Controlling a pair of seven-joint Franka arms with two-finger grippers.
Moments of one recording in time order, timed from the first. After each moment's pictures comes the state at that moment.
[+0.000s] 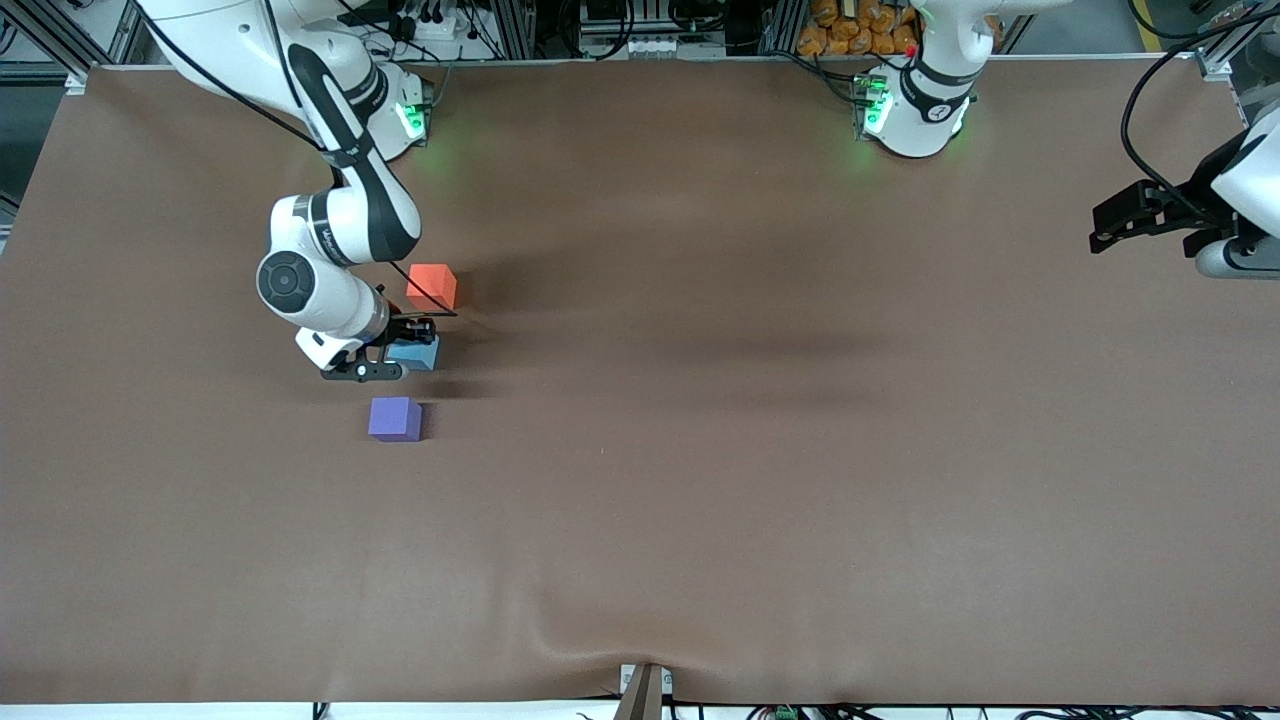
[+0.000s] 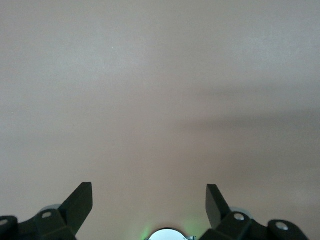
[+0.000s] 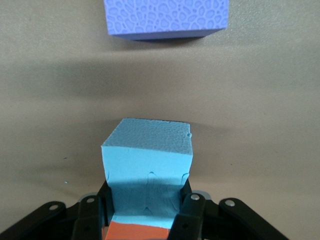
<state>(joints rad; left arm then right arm) -0.01 0.01 -0.04 -1.53 0.02 1.45 0.01 0.35 0.29 -0.10 -2.31 0.18 2.42 0.13</state>
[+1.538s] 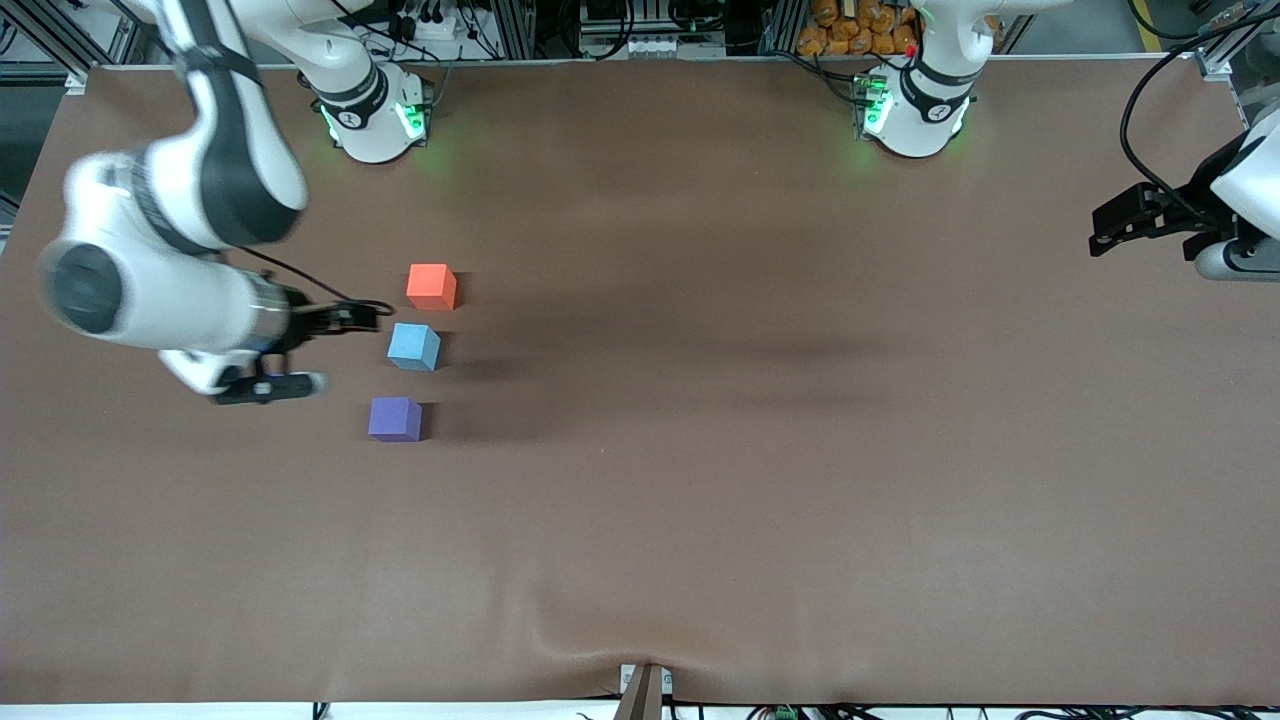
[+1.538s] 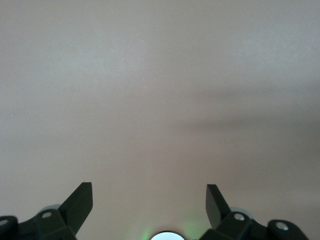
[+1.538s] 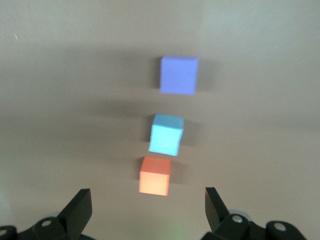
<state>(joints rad) -0.01 0.01 -0.04 -1.53 0.02 1.47 0.01 0.24 0.24 -0.10 -1.62 0.13 1.60 0.03</state>
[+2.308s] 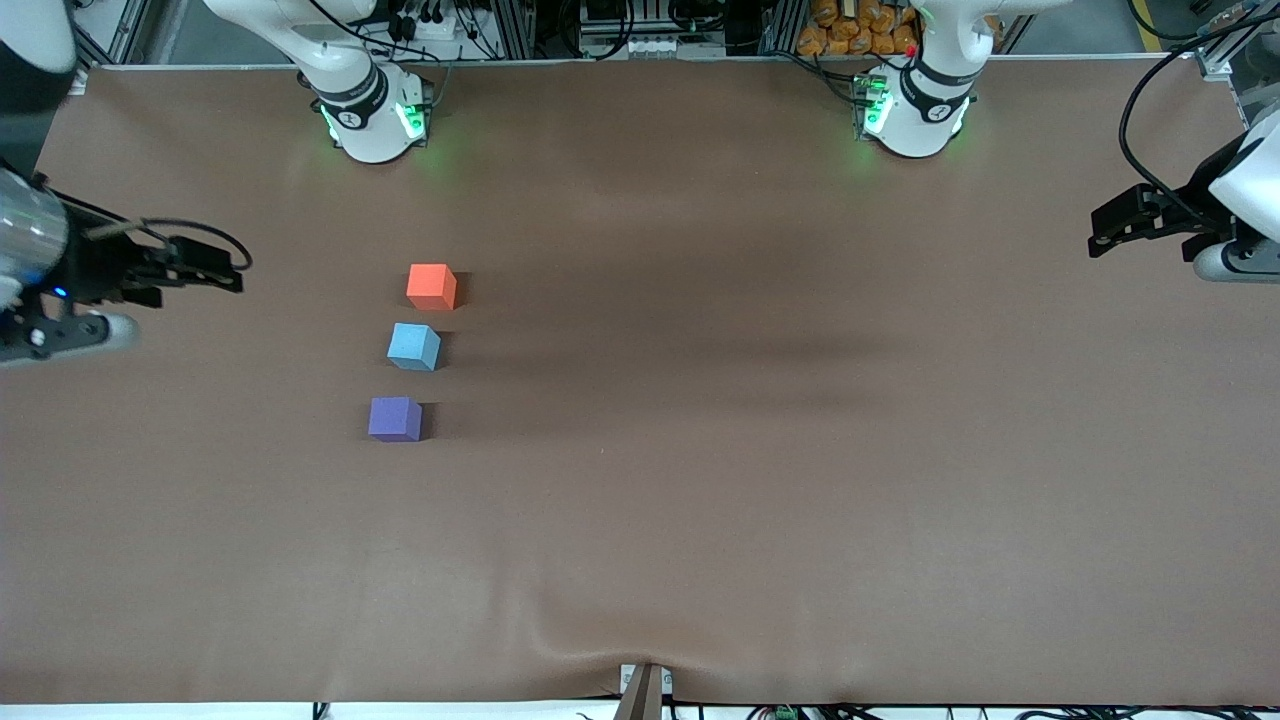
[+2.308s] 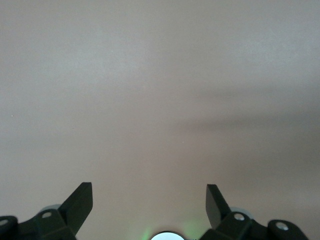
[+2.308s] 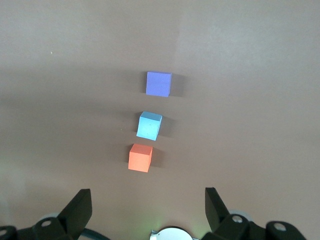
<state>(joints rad) -0.01 0.01 -0.04 -1.53 0.02 1.47 0.01 0.01 0.24 0.06 -1.22 0.10 1.27 -0.05</state>
